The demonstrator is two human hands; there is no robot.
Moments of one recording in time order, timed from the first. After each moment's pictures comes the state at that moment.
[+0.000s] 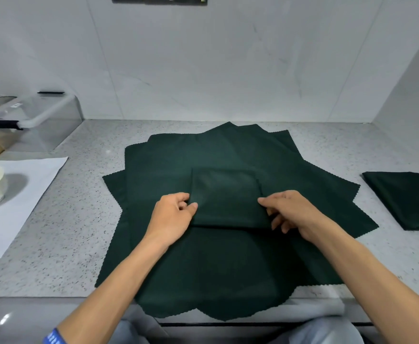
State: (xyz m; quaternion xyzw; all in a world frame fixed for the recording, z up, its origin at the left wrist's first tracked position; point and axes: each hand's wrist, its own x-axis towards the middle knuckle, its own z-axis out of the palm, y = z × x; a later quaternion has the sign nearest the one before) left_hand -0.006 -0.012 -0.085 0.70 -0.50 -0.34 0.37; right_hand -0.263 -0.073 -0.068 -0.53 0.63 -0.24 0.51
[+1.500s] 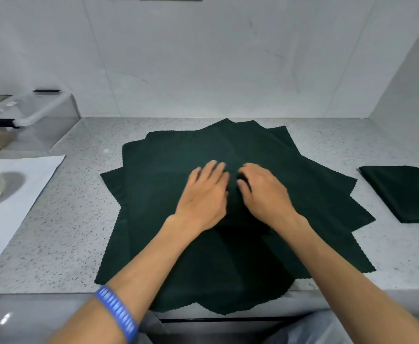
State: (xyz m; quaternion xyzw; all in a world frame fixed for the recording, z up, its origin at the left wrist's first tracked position) left_hand -0.051 -0.045 -0.084 0.59 -0.79 0.08 0.16; right_hand -0.217 -0.073 -0.074 -0.80 0.55 -0.23 0.03
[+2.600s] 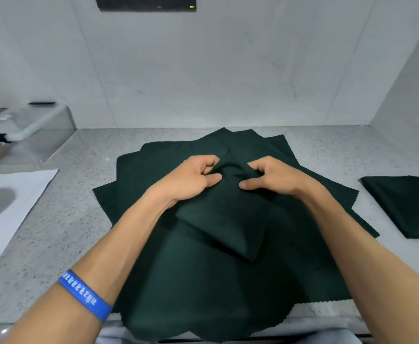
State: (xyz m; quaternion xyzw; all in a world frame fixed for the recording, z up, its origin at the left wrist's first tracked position) left_hand -0.029 -0.088 -0.011 0.50 -0.63 -0.49 0.33; right_hand -0.253 -0.136 -0.011 -0.75 0.44 -0.17 0.46
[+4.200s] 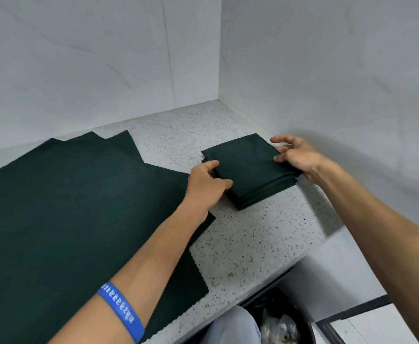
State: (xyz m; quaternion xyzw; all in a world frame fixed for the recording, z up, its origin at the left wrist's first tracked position) left_hand -0.402 -0.136 -0.073 0.51 -0.57 -0.55 0.34; right_hand -0.650 -0.139 -0.061 -0.41 0.71 -0.42 0.38
